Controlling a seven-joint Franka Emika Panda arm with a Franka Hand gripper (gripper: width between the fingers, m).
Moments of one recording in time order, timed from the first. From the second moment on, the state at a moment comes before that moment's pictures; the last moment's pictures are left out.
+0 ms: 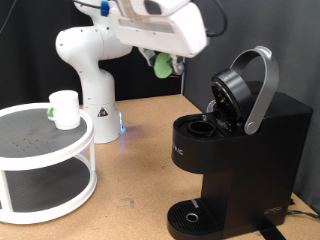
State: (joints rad) arm 0.24 -0.14 -0.29 -2.01 0.33 1.79 -1.30
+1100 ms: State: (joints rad) arm 0.24 -0.13 -0.26 -2.09 0.28 2.00 -1.29
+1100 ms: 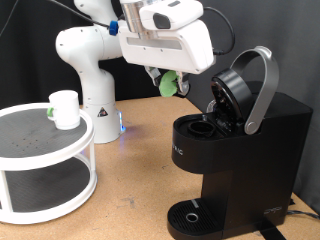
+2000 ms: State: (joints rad) arm 0.25 -0.08 -0.18 -2.17 0.24 2.19 -1.26
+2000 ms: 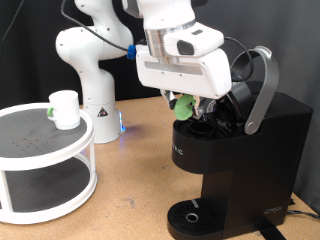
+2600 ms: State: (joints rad) arm 0.25 -0.08 -0.16 -2.20 0.27 2.21 -1.27
